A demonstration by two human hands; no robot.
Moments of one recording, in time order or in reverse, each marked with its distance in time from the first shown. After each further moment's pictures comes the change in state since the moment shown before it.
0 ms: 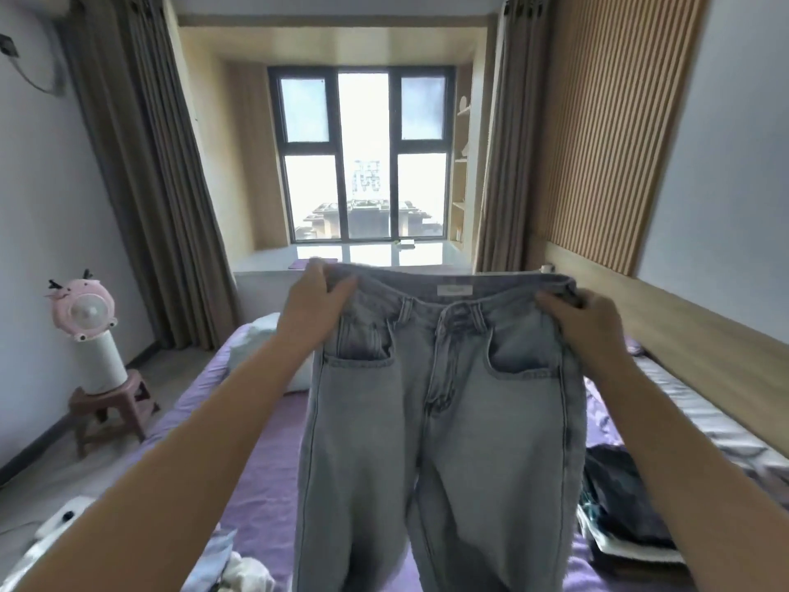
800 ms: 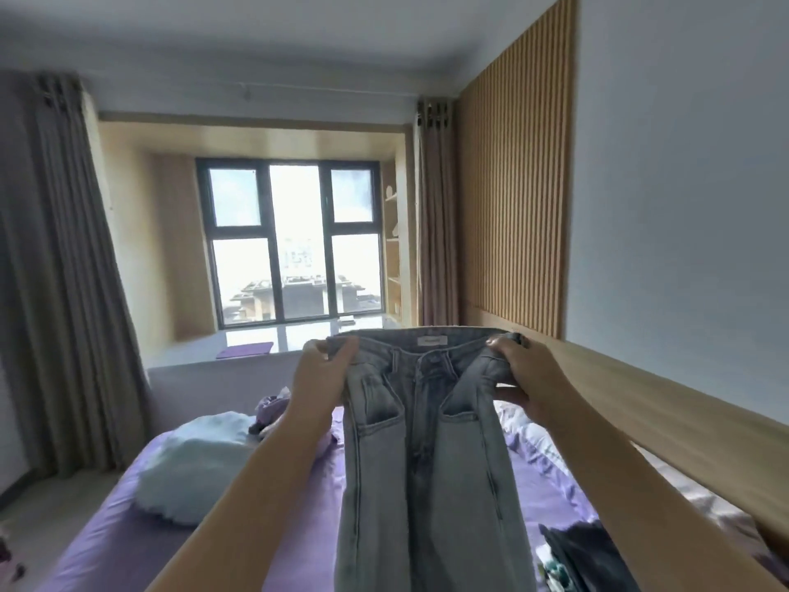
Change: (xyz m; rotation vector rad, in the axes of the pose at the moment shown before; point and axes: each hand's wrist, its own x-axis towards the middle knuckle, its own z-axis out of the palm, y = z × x) left_hand 0.065 0.028 0.046 -0.618 -0.108 -0.217; right_hand 0.044 -0.055 0.035 0.444 -0.055 0.293
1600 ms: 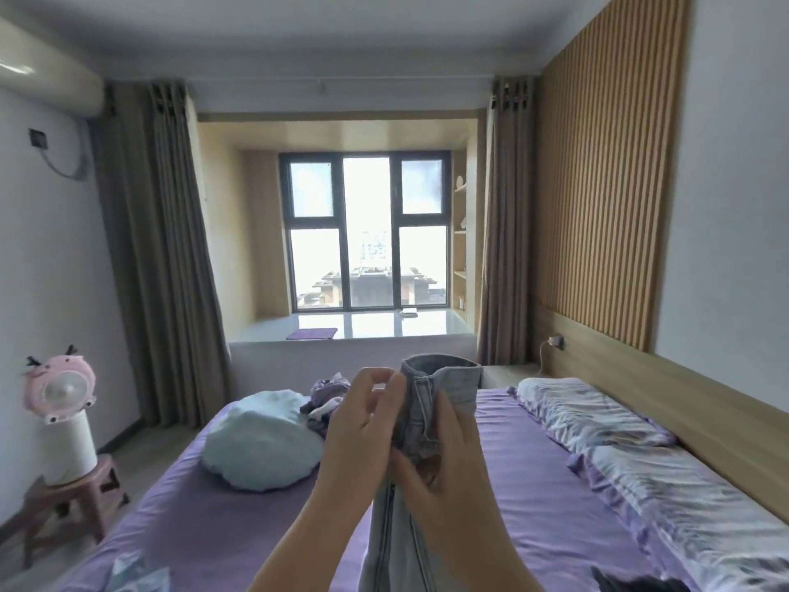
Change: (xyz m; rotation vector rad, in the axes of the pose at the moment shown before) left_hand -0.066 -0.035 0.056 0.036 -0.008 0.278; right_hand -0.060 0.085 0.044 -0.398 -0.266 -0.589
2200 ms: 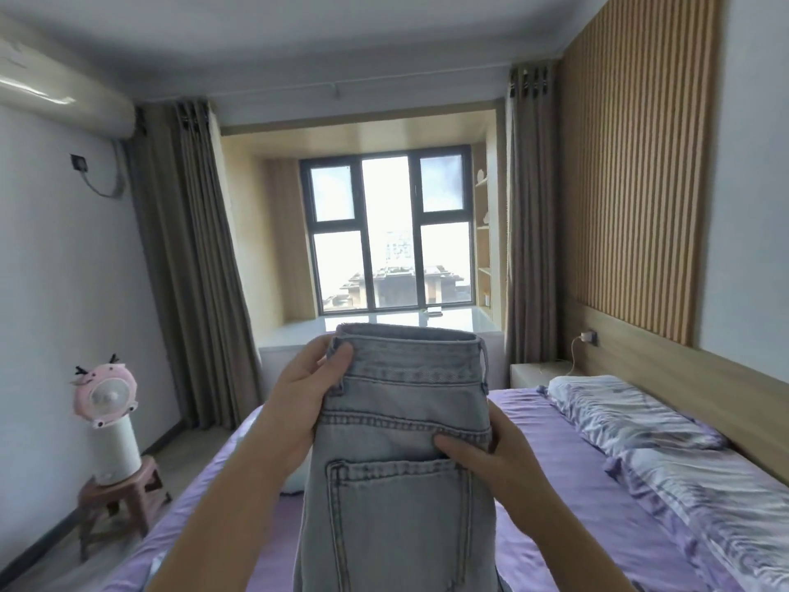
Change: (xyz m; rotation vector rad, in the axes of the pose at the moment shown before) left_hand 0.048 0.021 -0.049 -0.331 -0.098 -0.159; right_hand 0.049 0.077 -0.031 0.511 -0.241 0.214
